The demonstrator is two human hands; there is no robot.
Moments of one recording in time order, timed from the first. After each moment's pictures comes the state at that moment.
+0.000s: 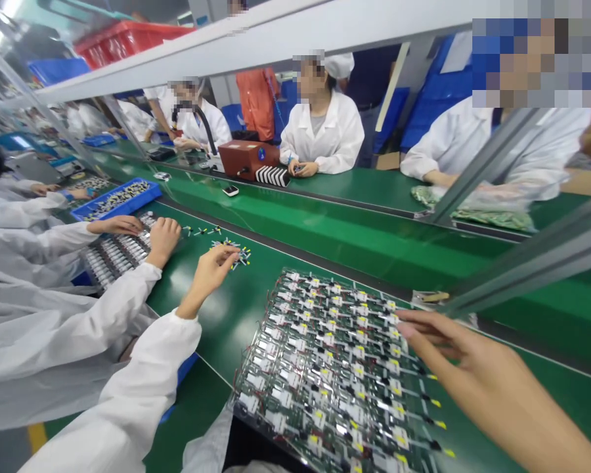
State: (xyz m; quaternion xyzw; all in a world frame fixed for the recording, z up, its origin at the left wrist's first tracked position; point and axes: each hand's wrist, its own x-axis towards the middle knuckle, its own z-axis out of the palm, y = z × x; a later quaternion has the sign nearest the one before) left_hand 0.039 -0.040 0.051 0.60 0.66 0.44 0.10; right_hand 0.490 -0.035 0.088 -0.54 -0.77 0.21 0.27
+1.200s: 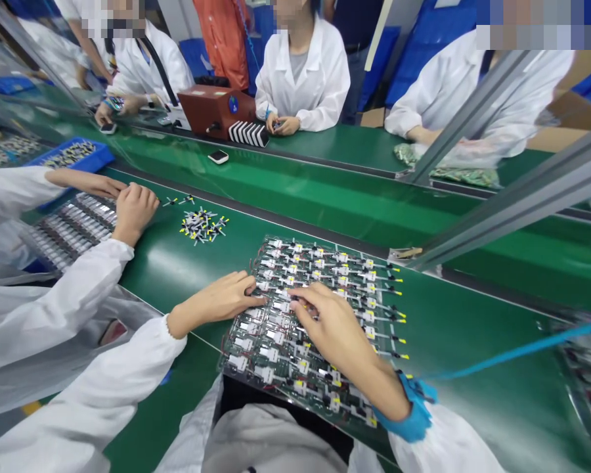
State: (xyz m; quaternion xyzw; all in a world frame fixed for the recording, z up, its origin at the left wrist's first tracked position) left_hand 0.105 -0.095 0.028 0.93 0.38 0.01 0.01; right_hand 0.380 -0.077 0.068 -0.43 -0.80 0.35 0.22
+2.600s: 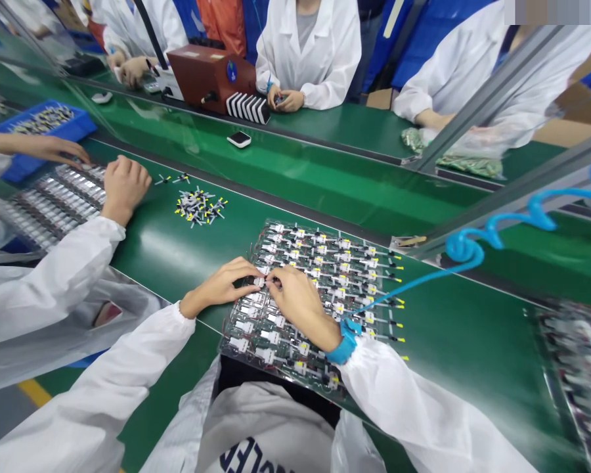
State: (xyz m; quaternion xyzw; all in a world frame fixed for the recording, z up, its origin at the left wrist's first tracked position) left_hand 0.098 -0.096 -0.024 0.81 0.42 0.31 0.26; right_hand 0.325 -0.064 0.016 -0.45 -0.83 0.32 0.09
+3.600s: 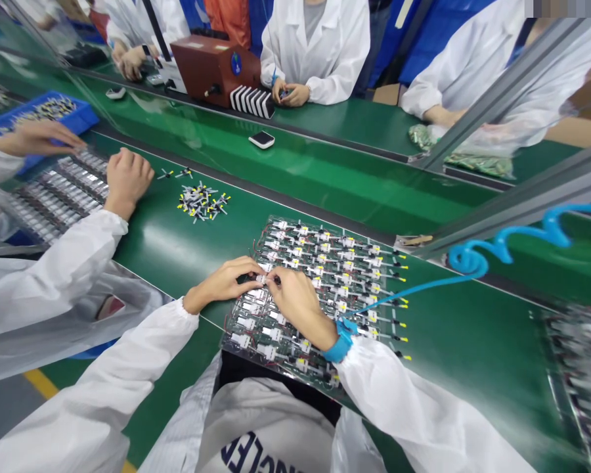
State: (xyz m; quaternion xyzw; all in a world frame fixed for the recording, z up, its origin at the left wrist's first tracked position) left_hand 0.098 -0.095 -0.033 0.82 0.40 0.31 0.26; right_hand 0.314 -0.073 0.019 -0.49 -0.80 0.33 0.09
